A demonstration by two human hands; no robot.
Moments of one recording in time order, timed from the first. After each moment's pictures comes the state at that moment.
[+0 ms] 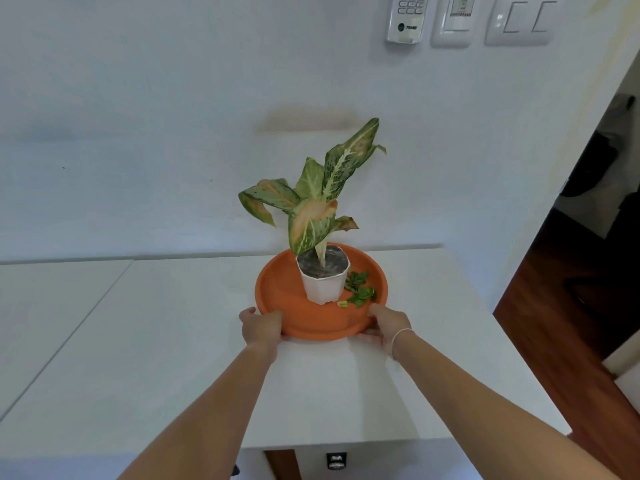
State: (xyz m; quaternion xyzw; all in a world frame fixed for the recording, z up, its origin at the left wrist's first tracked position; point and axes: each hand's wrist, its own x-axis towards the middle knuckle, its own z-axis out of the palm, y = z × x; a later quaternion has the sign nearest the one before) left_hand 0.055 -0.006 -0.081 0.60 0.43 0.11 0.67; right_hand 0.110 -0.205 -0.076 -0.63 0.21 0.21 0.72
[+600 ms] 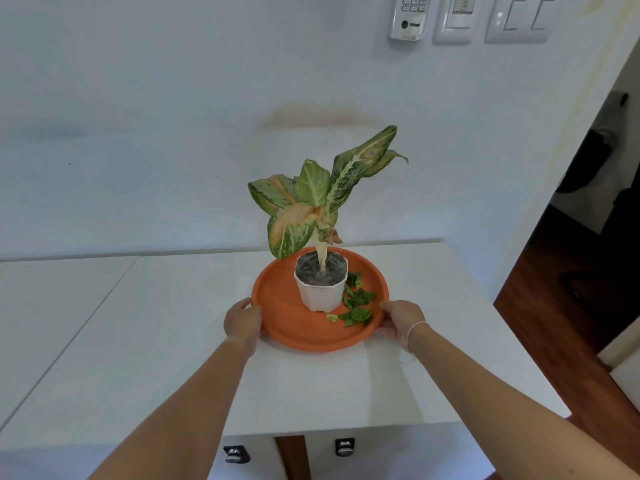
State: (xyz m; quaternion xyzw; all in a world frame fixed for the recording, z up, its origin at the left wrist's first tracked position) left_hand 0.043 0.038 -0.085 0.66 0.40 0.10 0.63; right_hand 0.103 -0.216 -0.073 -0.67 0.22 0.18 0.69
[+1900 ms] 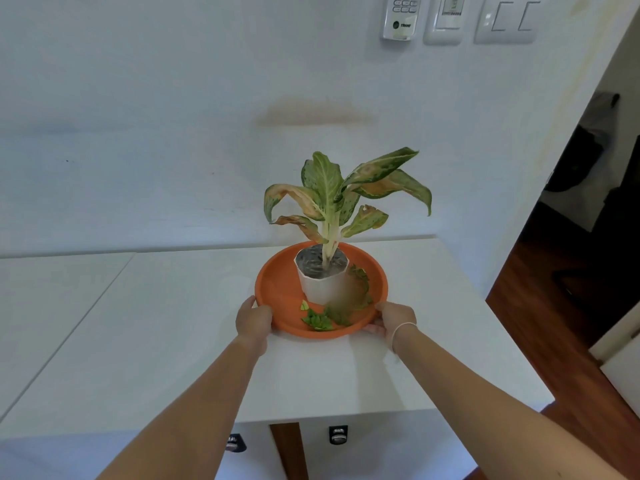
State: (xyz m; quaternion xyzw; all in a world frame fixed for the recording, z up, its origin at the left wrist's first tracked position) left_hand 0.035 0.012 -0.085 0.62 0.38 0.08 0.68; right_hand 0.081 -0.210 -0.070 -0.62 0.27 0.15 0.72
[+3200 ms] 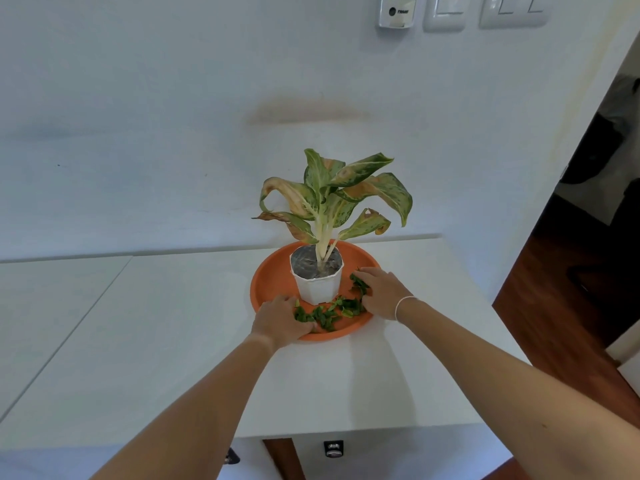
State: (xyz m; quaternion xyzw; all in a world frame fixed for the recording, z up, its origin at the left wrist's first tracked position) left_hand 0.044 -0.028 -0.053 0.98 0.11 -0.07 0.17; right_hand 0.132 -0.219 -0.046 -0.95 -0.22 0.12 0.17
